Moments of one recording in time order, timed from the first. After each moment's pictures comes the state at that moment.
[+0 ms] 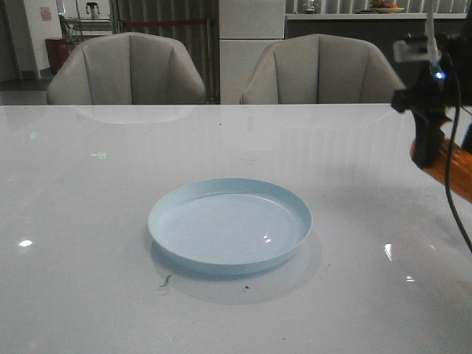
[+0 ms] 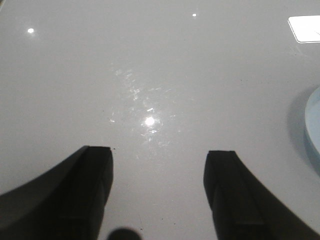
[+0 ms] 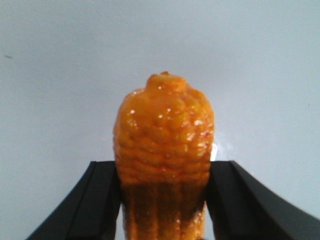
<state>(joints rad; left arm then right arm) -0.17 0.81 -0.66 0.23 0.56 -0.19 0.09 1.84 -1.46 0.02 0.97 -0.03</state>
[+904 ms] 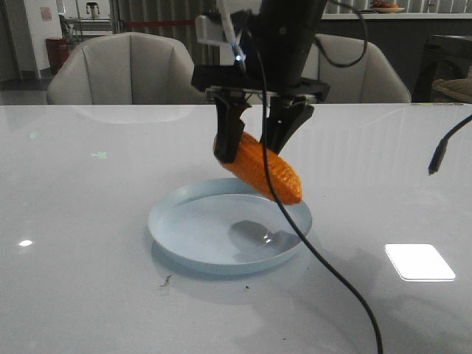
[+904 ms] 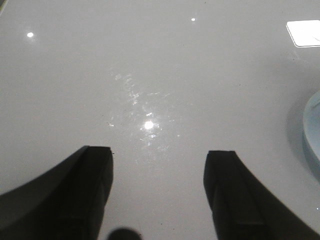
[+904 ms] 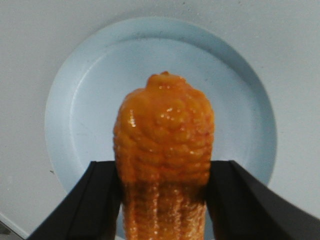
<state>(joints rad) -0.17 0.81 -0.66 0.23 0.55 -0.19 0.49 2.09 -1.81 0.23 1.12 -0.09</state>
